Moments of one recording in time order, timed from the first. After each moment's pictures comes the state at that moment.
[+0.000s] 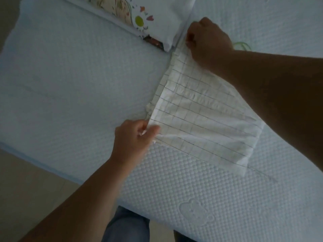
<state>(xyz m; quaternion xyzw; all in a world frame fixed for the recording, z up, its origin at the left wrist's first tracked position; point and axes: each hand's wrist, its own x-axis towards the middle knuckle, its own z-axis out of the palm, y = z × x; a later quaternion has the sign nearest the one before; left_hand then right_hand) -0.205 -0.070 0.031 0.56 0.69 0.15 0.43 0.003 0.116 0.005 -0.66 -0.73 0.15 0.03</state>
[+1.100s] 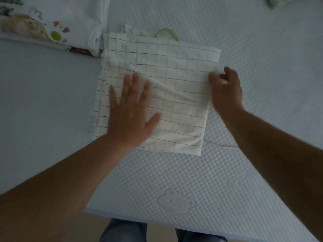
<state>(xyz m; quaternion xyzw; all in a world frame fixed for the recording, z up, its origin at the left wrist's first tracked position) -0.098 -0.044 0.026 0.86 0.47 -0.06 0.18 0.134 -0.070 0.022 -0.87 -0.22 0.34 0.29</state>
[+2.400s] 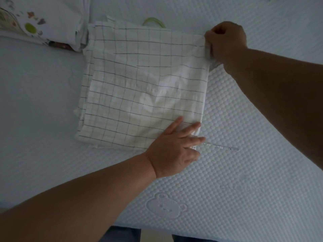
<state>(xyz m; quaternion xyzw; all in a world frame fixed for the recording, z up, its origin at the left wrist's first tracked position) -0.031 -0.118 0.006 0.95 0.13 0.07 0.29 0.193 0.022 0.016 -0.87 -0.32 0.30 0.22</state>
